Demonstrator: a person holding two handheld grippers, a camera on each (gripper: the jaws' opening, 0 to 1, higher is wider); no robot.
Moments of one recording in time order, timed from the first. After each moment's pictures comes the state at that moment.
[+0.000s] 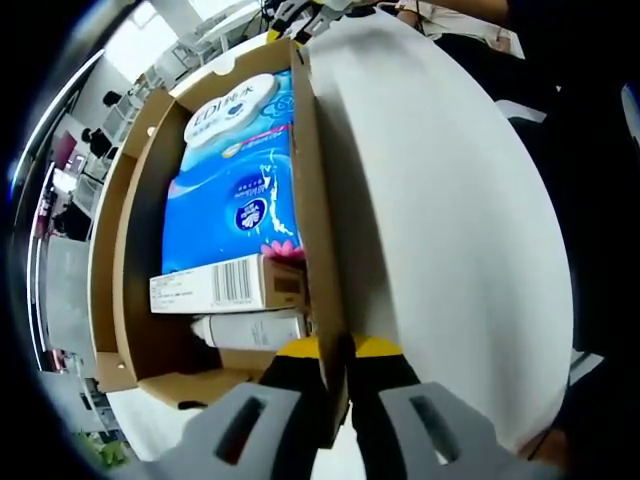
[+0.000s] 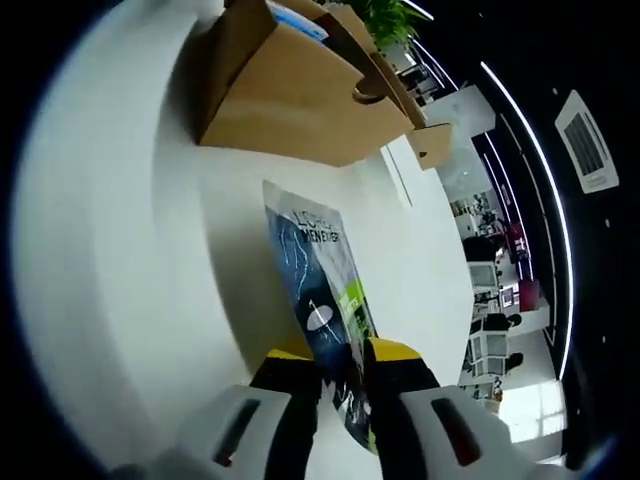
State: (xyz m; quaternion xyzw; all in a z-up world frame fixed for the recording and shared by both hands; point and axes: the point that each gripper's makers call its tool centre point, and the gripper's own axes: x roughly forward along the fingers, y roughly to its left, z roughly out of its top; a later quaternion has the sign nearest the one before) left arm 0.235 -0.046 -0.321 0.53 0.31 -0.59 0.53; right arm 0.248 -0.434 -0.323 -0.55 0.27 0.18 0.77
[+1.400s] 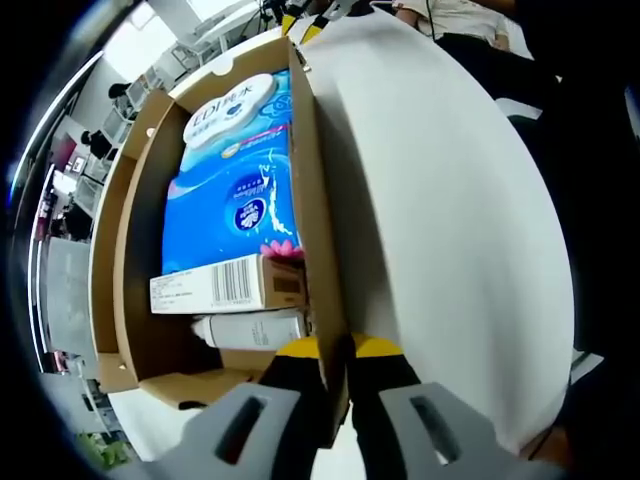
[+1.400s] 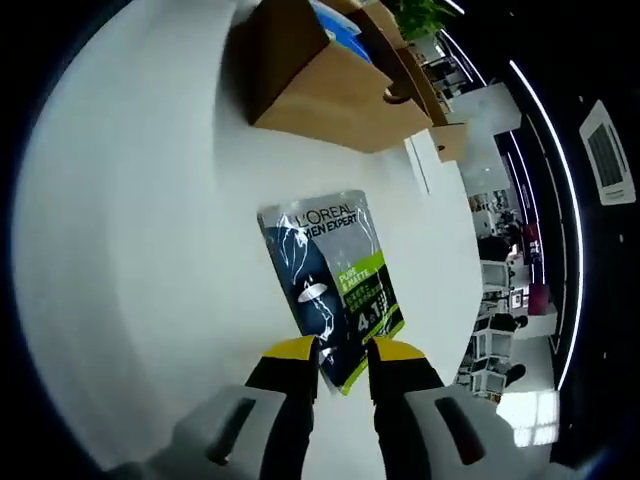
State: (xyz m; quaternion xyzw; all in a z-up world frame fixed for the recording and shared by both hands) left arm 0.237 -0.044 -0.321 0.54 0.31 -0.58 0.52; right arm 0.210 -0.444 -0.314 -0.55 0.31 0.20 0.75
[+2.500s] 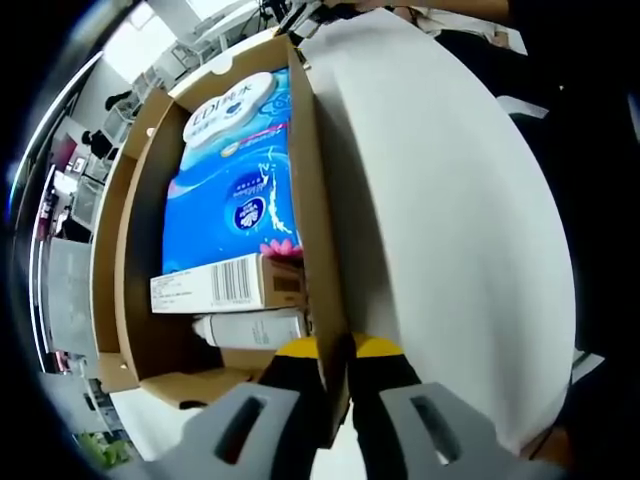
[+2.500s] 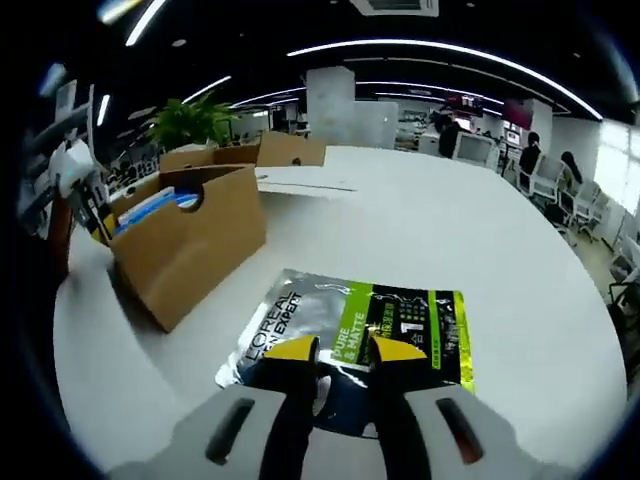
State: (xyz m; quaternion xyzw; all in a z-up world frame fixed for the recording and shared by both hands) left arm 0.236 -0.044 -0.322 0.54 0.31 -0.58 0.52; right arm 0.256 -0.425 -0.339 -0.05 0.30 0.14 0.94
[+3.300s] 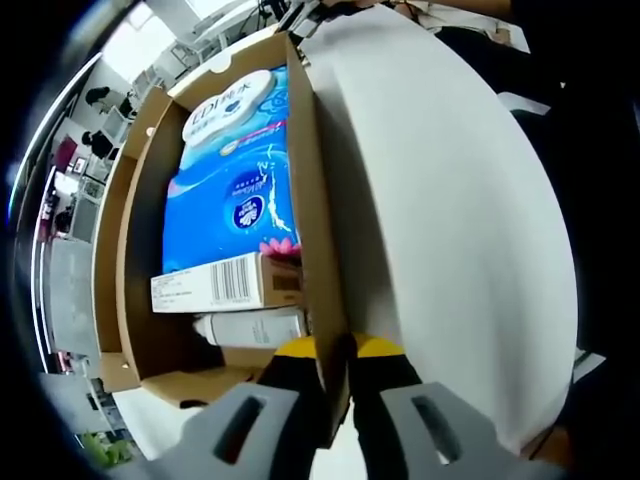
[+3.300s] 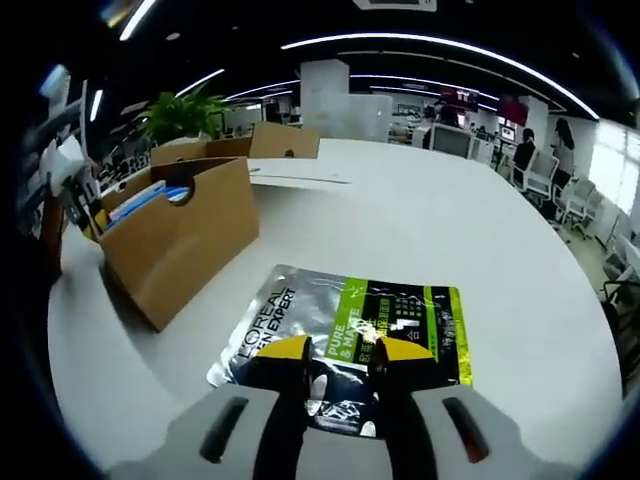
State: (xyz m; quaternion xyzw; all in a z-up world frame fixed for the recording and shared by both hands) left arm 0.238 -0.043 -0.322 0.55 0.31 -0.57 0.52; right arm 0.258 -0.428 -0.338 -0.05 0.30 0.12 0.94
